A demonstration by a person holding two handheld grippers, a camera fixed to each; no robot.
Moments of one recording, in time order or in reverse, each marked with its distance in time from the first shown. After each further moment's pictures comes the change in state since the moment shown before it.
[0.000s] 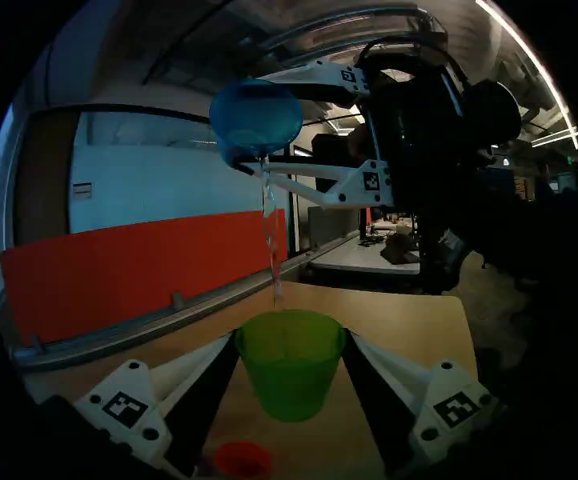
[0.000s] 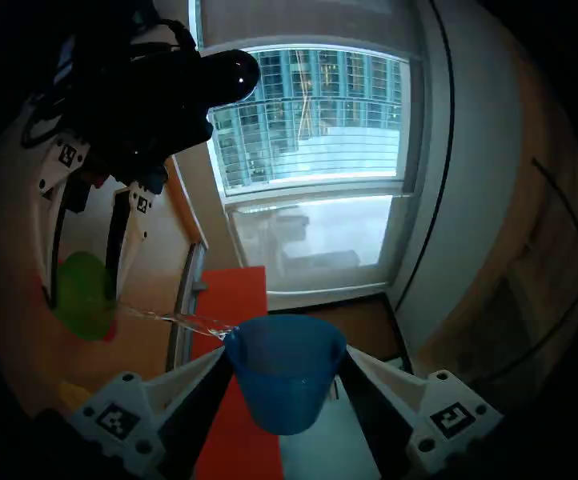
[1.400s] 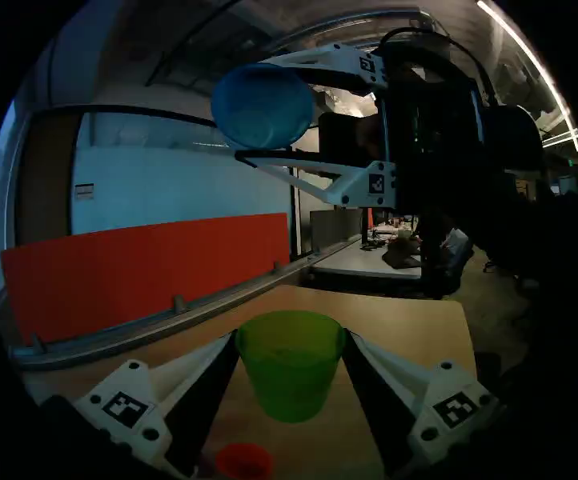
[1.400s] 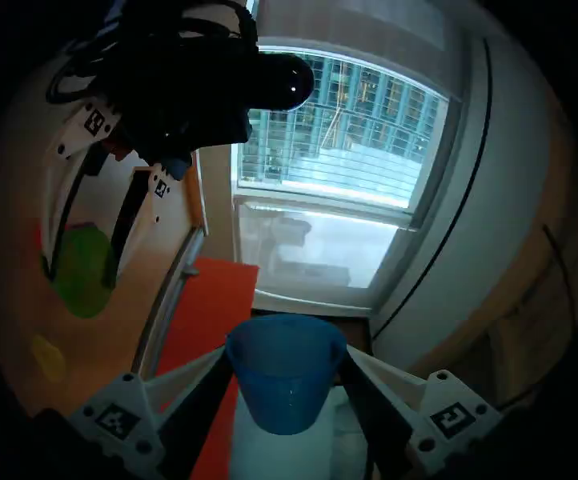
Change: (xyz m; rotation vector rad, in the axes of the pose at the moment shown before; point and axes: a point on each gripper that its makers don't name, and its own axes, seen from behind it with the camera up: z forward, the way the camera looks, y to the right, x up) left arm 0.005 -0.001 -0.002 0.008 0.015 -0.007; right arm 0.023 0.010 0.002 -0.009 0.007 -0.218
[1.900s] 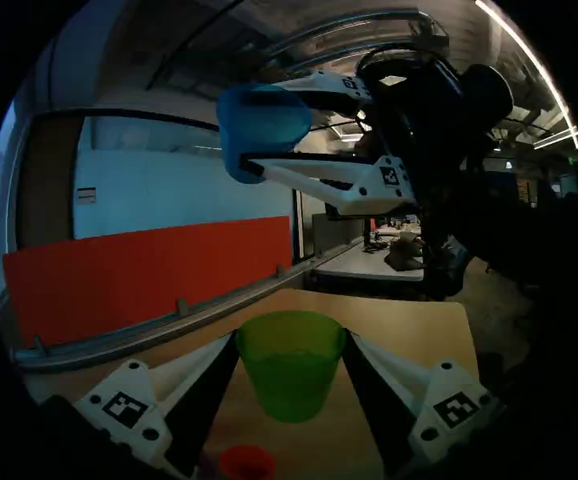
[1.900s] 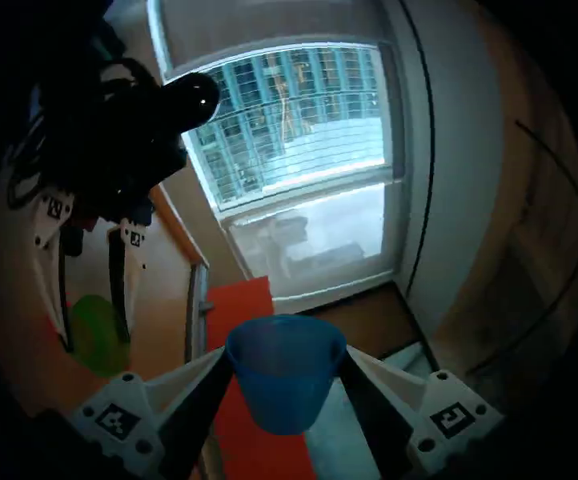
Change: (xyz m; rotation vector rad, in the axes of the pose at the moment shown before) left arm 0.006 -0.003 -0.003 0.013 0.013 0.009; right arm -0.004 -0.006 -0.007 0.022 0.021 0.482
